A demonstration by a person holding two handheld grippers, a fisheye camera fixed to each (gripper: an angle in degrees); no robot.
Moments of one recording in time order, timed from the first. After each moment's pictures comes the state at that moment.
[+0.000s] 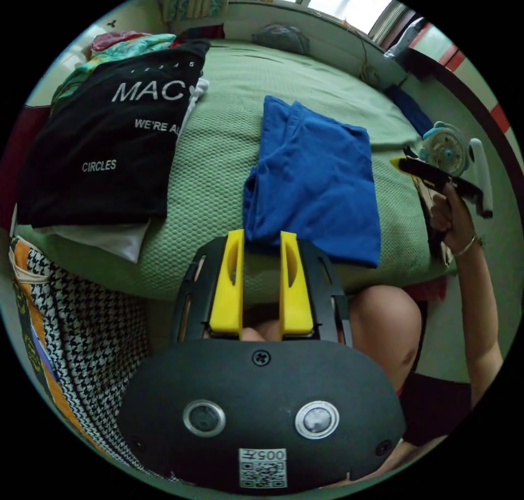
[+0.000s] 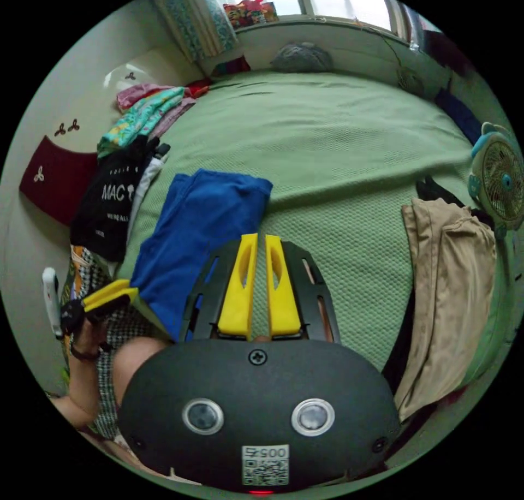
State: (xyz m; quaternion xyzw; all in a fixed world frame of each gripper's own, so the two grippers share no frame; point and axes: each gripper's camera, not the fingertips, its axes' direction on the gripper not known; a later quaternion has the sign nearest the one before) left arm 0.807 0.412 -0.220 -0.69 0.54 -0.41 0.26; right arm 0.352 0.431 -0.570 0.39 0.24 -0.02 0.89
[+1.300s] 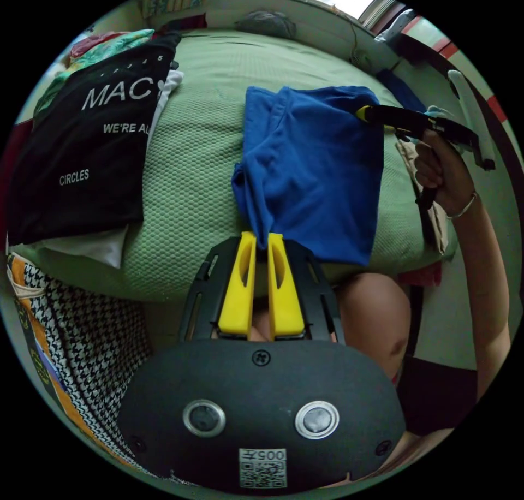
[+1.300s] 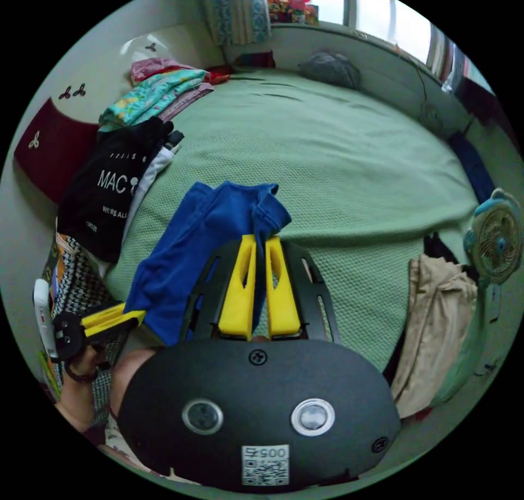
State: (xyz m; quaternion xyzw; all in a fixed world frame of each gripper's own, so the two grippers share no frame) left arm 0.724 0.446 -0.159 -0.67 0.57 -0.40 0.25; right arm 0.194 0.425 -0.501 0.38 0.31 -0.07 0.87
